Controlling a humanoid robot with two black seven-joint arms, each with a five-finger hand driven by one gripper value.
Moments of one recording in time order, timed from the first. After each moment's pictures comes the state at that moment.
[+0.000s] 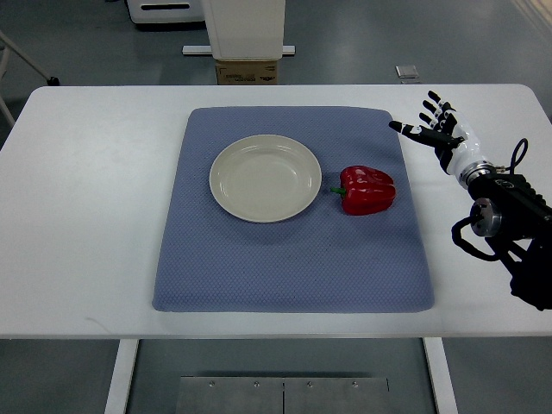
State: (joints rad) left arm -0.01 0.00 -0.21 -0.18 0.05 0.01 -0.14; right arm 0.80 -0.20 0.71 0.65 -0.39 -0.08 0.25
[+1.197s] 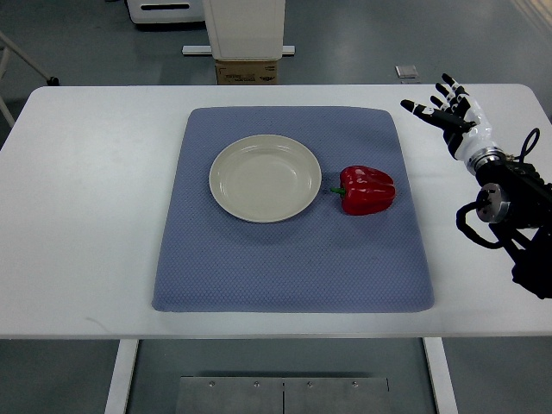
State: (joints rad) left arm -0.01 0.00 -0.21 -0.18 0.04 0.01 -0.14; right arm 0.82 -0.20 0.76 0.64 -0.37 -0.08 0.25
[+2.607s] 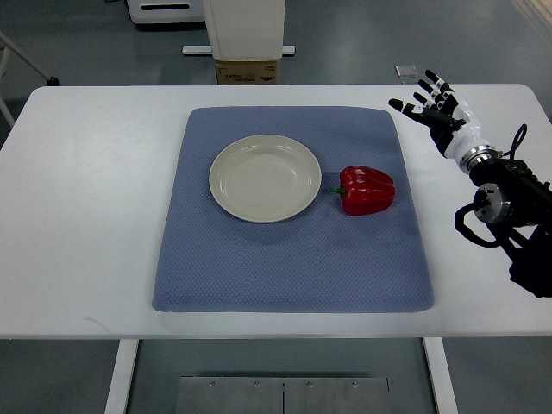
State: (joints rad) left arm -0.01 0.00 -0.21 -0.18 0.04 0.01 -0.14; right arm 0.83 -0.20 0.76 0.64 -0.37 0.02 0.25
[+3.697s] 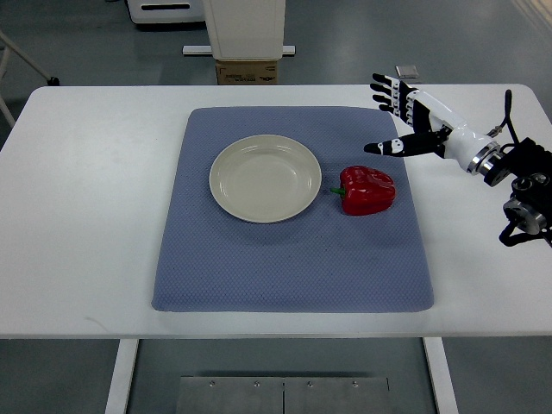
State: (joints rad) left arm -0.01 0.00 -0.21 -0.18 0.04 0.01 -0.14; right arm 0.84 -0.39 0.57 0.84 -0.86 0.27 0.46
